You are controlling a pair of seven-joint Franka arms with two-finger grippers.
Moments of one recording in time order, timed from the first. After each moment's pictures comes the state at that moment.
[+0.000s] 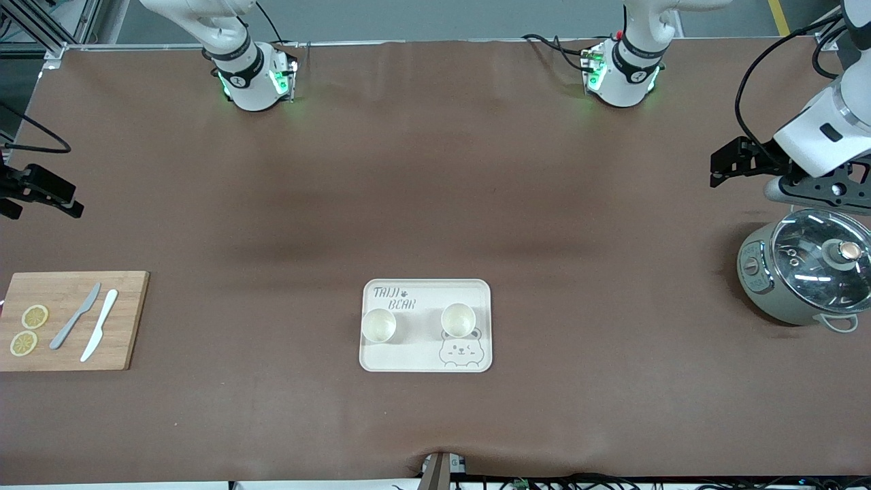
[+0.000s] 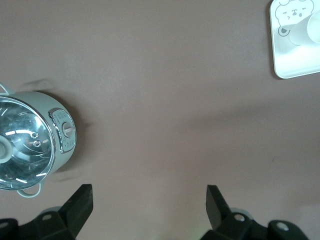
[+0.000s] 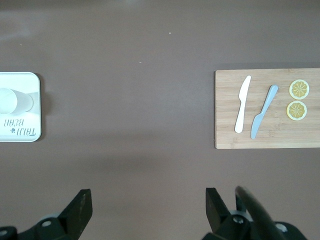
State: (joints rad) left arm -0.11 0.05 -0.01 -1.53 0.00 1.54 0.10; right arm -0.05 0.06 -0.04 -1.50 0.03 1.64 -0.09
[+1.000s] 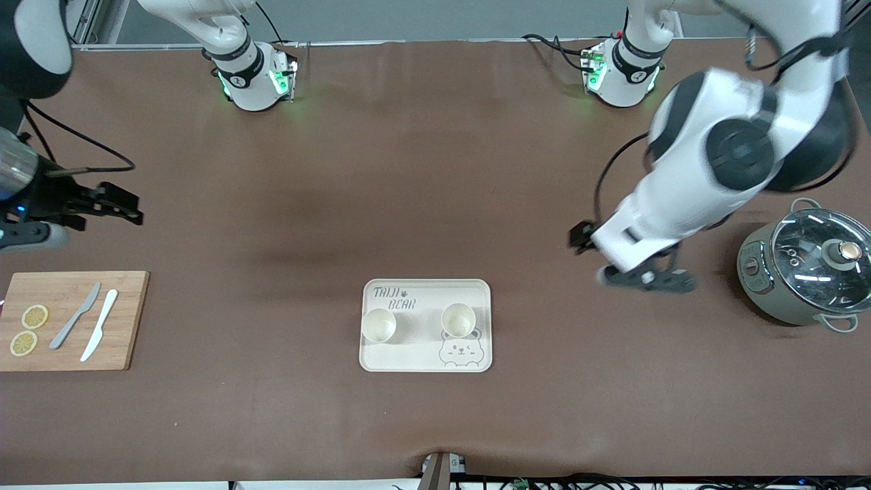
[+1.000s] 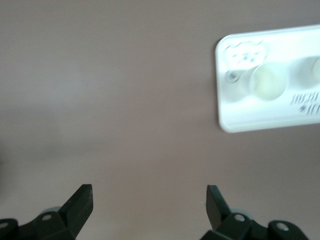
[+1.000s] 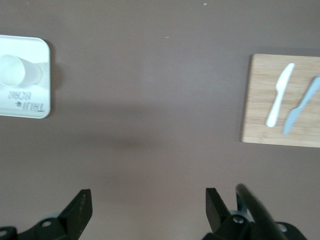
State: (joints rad) left arm -0.32 0.48 -0.10 -1.28 0.00 1.73 -0.30; right arm 0.06 0.13 -0.03 -1.53 0.05 1.64 -0.04
